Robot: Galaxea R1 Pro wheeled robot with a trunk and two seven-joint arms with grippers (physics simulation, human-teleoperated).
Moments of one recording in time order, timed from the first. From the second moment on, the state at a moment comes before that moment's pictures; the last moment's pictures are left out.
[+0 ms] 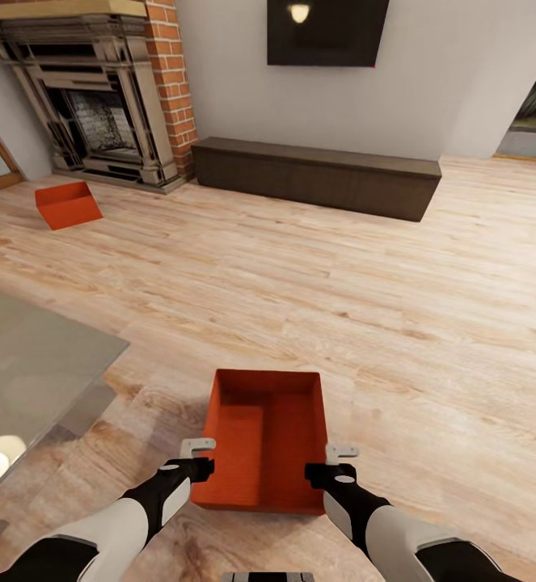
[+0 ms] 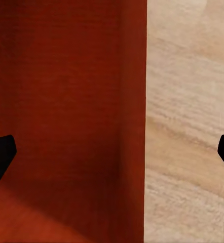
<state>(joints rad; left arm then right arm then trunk) -0.76 -0.07 -0.15 -0.12 0.19 0.06 0.12 -0.76 0.16 0.09 -0.06 -0.08 -0.05 -0.21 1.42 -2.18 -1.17</state>
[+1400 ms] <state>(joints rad) -0.76 -0.07 -0.15 -0.12 0.19 0.06 0.13 -0.76 0.14 0.10 -0.06 -0.08 -0.05 -0.22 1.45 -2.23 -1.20</state>
